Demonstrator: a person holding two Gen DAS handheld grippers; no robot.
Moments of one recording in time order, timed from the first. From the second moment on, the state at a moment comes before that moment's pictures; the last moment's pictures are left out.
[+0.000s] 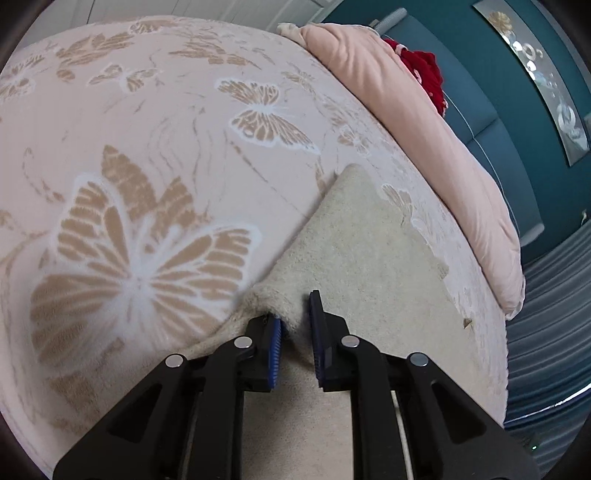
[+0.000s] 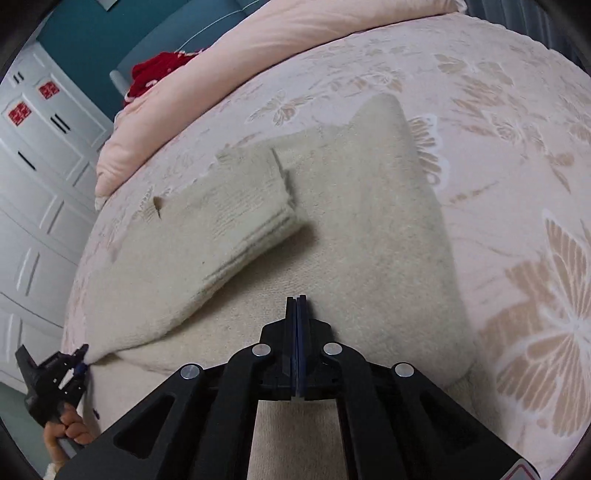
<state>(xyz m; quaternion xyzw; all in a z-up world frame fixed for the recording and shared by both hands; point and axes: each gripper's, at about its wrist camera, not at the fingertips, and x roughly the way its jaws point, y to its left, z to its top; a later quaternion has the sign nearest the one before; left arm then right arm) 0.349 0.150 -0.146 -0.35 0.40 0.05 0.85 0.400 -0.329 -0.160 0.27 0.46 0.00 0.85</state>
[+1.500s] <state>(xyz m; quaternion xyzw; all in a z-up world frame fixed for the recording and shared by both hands) 0.343 0.126 -0.142 -0.24 0.38 0.04 0.89 0.408 -0.243 -0.105 0.22 0.42 0.04 0.88</state>
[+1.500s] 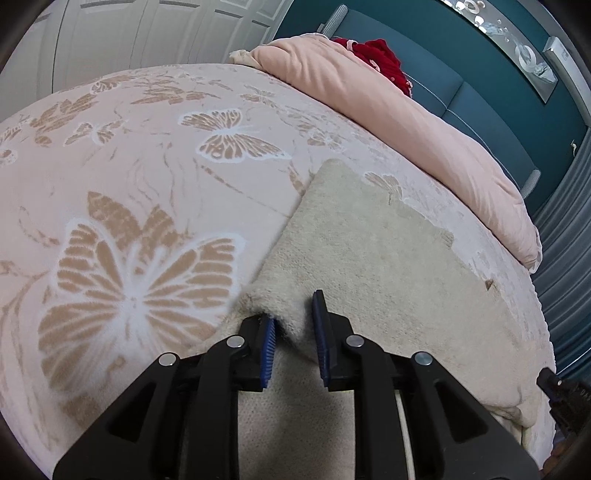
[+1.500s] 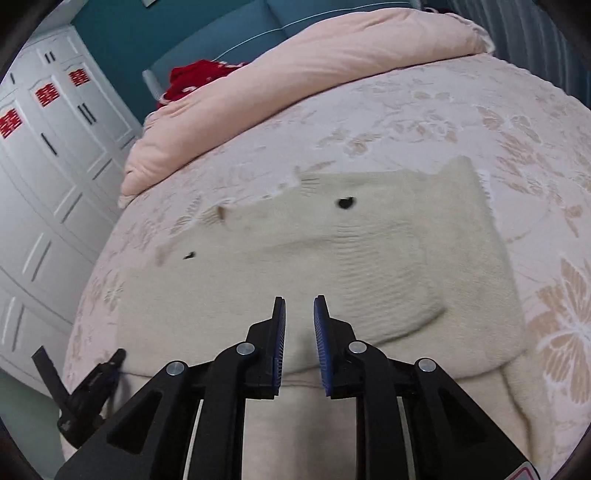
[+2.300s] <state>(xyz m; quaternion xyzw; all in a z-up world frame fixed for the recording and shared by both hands) 0.382 0.122 -0.153 -0.12 0.43 0.10 0.89 0.436 -0.340 -0.157 0.24 0.45 -0.02 0.86</state>
